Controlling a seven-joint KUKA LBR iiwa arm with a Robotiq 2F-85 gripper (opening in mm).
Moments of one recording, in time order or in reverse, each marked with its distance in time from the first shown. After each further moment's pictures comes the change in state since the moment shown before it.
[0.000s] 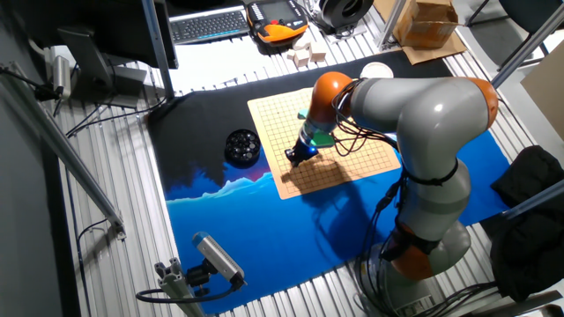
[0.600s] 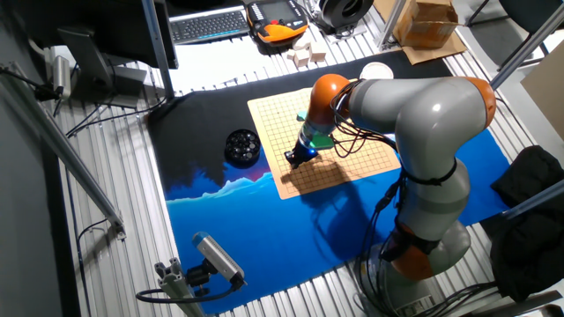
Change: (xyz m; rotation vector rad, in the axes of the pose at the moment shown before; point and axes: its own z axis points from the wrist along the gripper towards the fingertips) arm 0.006 0.001 0.006 0.005 0.007 -0.003
